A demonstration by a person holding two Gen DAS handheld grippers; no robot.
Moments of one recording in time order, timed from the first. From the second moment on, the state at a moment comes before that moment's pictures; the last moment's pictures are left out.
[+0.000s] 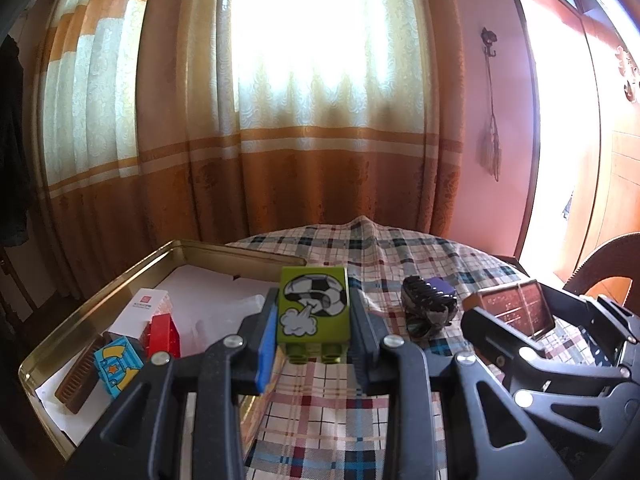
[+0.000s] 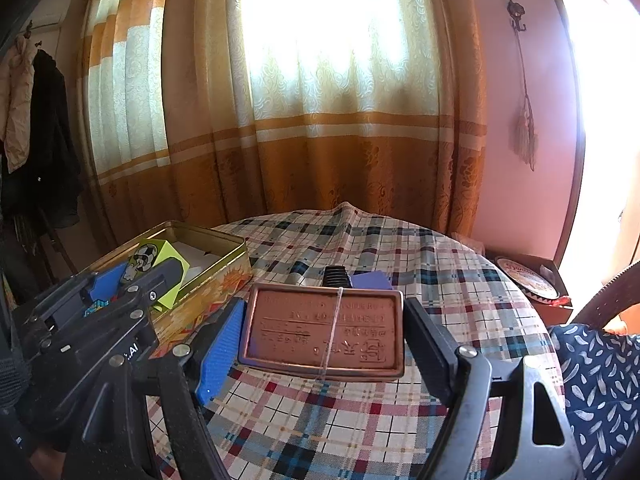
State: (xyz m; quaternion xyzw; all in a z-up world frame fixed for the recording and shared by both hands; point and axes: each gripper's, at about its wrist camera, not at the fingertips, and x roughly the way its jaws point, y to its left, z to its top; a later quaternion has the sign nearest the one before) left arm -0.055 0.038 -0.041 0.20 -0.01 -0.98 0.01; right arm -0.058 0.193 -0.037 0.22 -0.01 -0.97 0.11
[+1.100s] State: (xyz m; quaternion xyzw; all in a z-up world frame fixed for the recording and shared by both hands) left arm -0.030 0.011 -0.038 0.18 0.01 -0.98 0.03; right arm -0.042 0.172 -0.031 0.19 -0.01 -0.97 0.13
